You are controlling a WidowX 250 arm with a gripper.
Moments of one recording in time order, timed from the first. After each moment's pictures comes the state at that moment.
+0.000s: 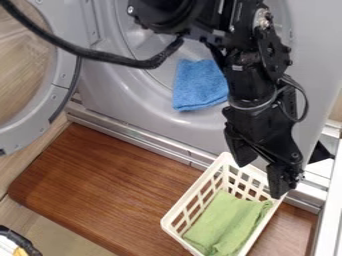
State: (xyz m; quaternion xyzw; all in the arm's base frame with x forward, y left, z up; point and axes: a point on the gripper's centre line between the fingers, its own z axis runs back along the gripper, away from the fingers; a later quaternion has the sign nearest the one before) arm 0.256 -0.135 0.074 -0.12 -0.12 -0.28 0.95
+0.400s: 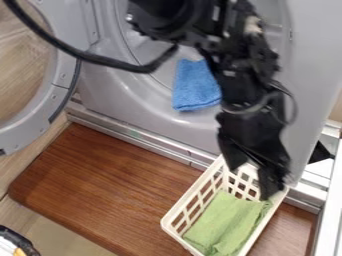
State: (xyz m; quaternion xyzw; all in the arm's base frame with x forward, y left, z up) arm 0.259 -0.115 0.063 -0.12 -0.10 -0.26 0.95
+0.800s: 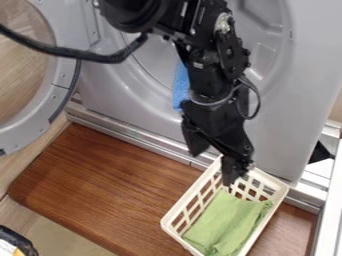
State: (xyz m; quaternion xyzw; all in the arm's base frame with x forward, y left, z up) arm 0.254 -0.081 0.066 -0.04 -0.10 -0.22 0.97
